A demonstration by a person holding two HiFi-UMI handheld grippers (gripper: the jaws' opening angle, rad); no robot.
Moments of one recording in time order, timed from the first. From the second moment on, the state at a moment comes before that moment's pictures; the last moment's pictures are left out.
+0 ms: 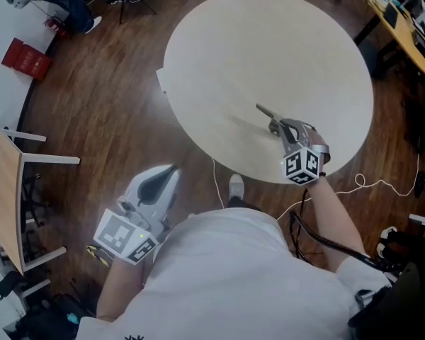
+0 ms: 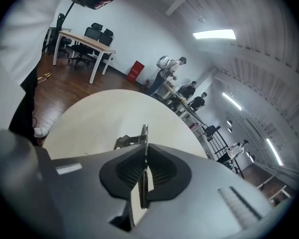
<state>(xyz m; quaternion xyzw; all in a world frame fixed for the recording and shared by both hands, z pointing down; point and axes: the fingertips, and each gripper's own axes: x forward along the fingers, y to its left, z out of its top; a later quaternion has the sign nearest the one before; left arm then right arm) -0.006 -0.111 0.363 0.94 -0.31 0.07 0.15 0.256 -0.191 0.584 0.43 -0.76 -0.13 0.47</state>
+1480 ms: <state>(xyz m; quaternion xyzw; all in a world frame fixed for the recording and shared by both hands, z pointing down) -0.192 0.011 0.389 0.92 -0.36 0.00 0.14 0.013 0.001 0.380 0.38 -0.80 -0.23 0.41</state>
